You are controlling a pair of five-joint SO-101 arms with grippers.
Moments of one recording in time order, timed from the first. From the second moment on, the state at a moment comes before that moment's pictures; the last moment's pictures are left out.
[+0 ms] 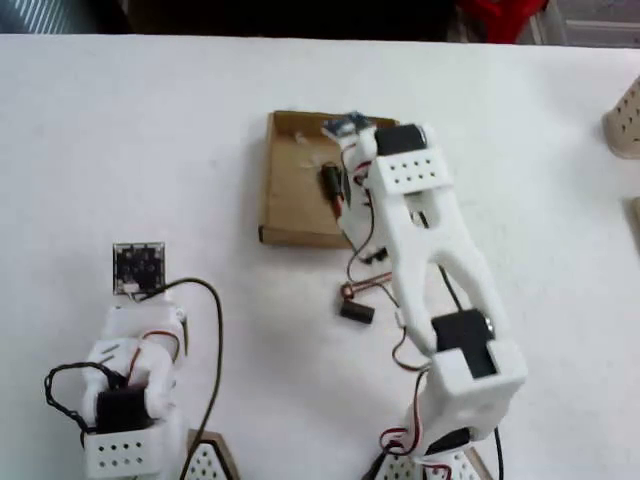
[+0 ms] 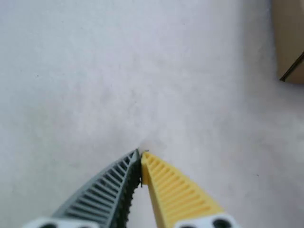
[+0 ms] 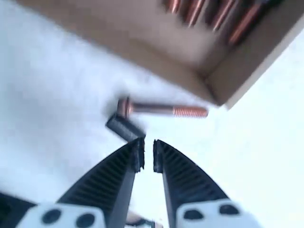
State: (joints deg) left arm -12.4 -104.4 97.0 60.4 -0.9; right arm -16.3 10.9 -4.9 98.6 18.8
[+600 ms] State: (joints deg) left arm -12.4 -104.4 97.0 60.4 -0.9; right arm -16.3 -14.8 37.7 79.7 39.3
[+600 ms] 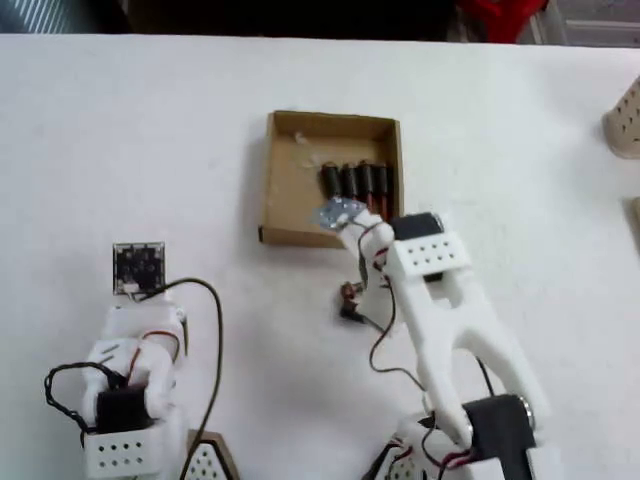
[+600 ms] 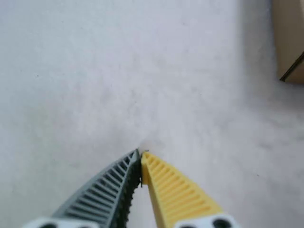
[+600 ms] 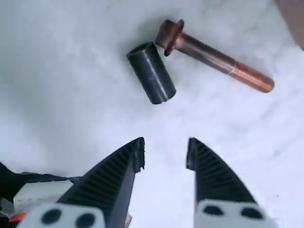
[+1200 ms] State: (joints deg) left arm -12.4 -104.4 97.0 60.4 -0.9; right arm -25.0 -20.6 53.9 56.5 43.5
